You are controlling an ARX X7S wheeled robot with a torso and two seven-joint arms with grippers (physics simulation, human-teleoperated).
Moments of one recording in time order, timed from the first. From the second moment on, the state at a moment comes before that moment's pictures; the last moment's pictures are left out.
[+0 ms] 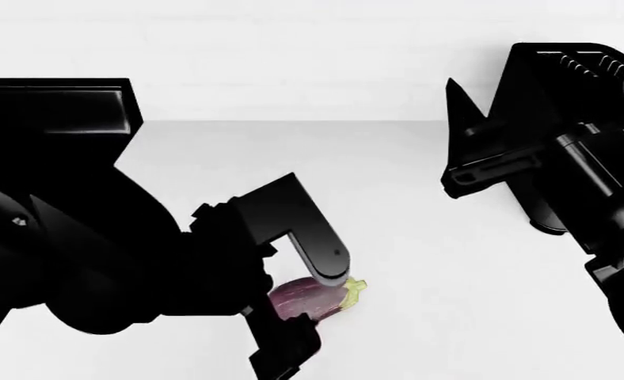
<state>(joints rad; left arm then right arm) -1.76 -0.64 1.39 0.32 -1.98 -1.10 -0.47 0.78 0.68 0.07 -0.72 1.18 1.01 0.41</state>
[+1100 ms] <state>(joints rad) -1.64 -0.64 1.41 0.33 -1.86 -1.02 -0.47 0.74 0.70 0.07 -0.72 1.17 0.97 0.41</state>
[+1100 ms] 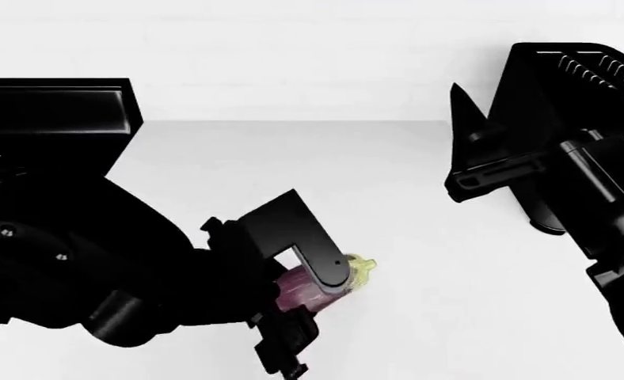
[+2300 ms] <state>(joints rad) -2.12 -0.81 0.94 0.17 -2.19 -0.83 -0.39 0.74 0.72 0.09 -0.73 1.20 0.95 0.43</state>
